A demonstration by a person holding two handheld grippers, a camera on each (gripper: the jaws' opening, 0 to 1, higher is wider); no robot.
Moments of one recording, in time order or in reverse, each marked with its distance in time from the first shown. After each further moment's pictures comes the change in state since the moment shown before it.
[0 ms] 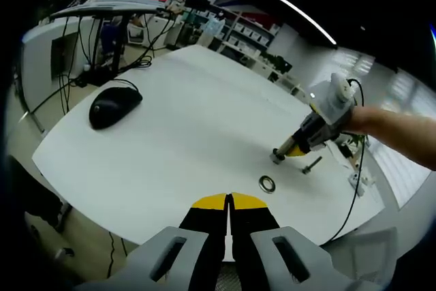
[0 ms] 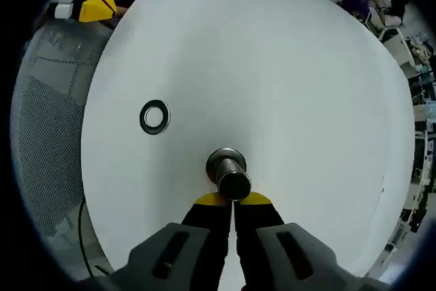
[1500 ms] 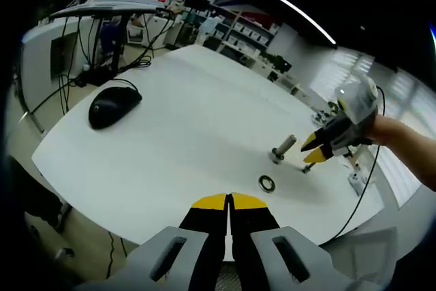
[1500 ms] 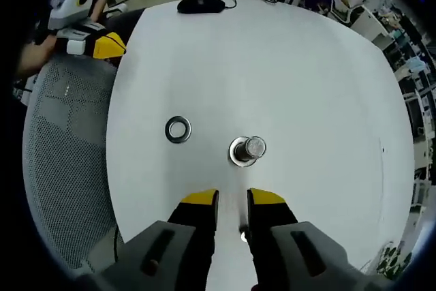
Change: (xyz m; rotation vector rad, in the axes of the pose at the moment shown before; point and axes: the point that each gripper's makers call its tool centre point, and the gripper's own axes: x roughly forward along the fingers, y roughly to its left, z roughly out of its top) left arm -0.001 0.000 -0.001 0.003 0.006 -0.002; right arm -0.041 0.020 -0.011 0.198 -0.136 -0.062
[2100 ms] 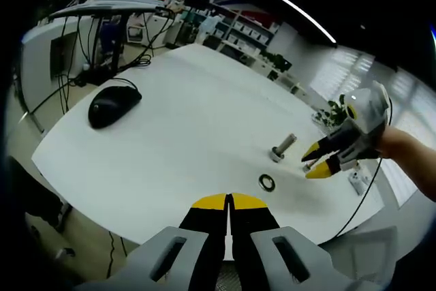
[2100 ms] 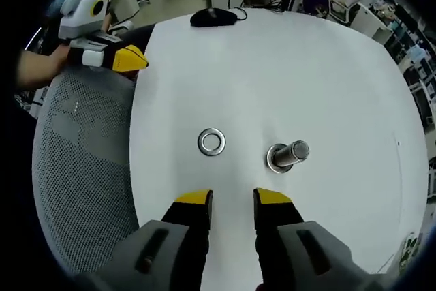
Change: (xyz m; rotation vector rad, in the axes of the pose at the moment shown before) left arm 0.000 0.000 -0.001 0.002 0.006 0.001; right arm 0.008 0.042 0.008 0.069 -0.085 0.076
